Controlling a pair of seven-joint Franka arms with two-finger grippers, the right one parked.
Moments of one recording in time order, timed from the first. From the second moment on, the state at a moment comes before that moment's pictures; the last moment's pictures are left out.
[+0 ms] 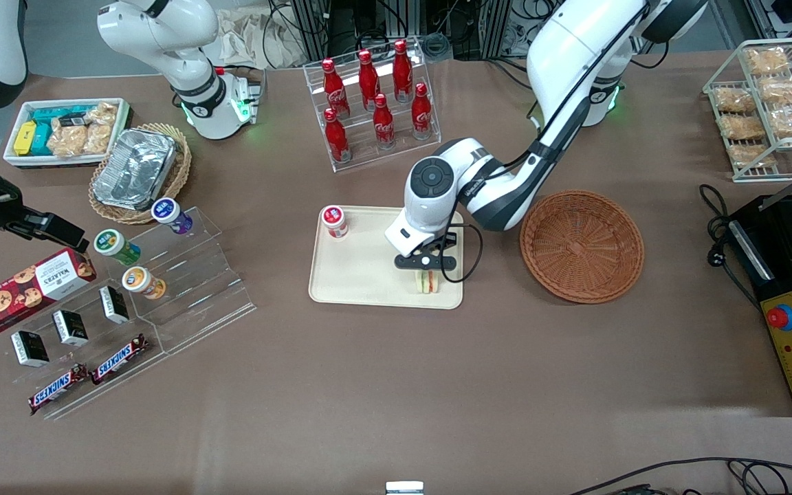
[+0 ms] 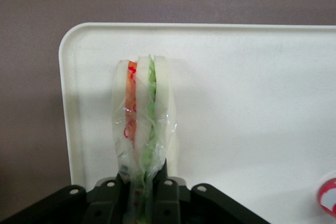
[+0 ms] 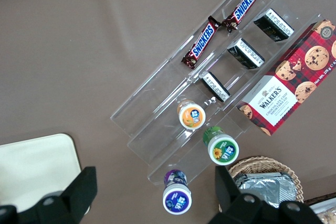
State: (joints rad) arm -0.44 0.60 -0.37 -1.74 0.23 2.28 -0.85
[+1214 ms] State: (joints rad) arm -0.08 0.16 -0.36 -1.75 0.25 1.78 -0.49
